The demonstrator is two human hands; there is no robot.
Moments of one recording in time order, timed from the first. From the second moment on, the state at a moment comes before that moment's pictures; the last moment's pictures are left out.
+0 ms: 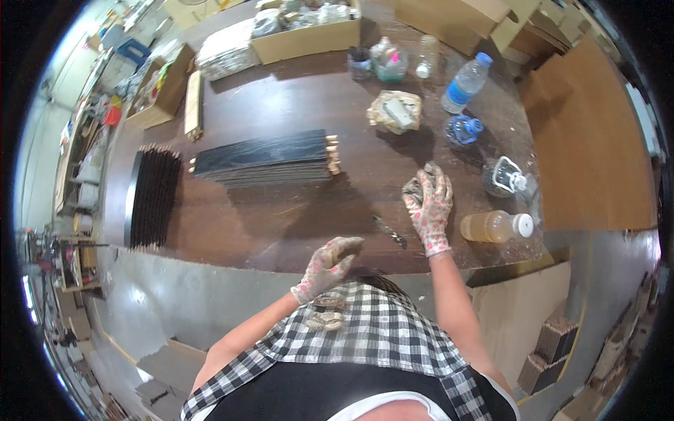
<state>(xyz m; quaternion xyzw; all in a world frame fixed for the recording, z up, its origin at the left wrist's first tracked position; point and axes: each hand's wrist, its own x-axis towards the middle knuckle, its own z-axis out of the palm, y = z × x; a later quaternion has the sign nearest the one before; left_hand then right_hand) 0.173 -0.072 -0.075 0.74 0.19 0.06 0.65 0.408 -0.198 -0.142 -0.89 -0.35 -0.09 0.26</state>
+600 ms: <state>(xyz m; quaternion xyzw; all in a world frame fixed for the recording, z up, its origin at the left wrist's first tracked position) 0.130 0.196 -0.012 0.98 0.12 0.18 -0.03 0.282 0.014 -0.005 -0.73 -0.45 -0.25 0.46</state>
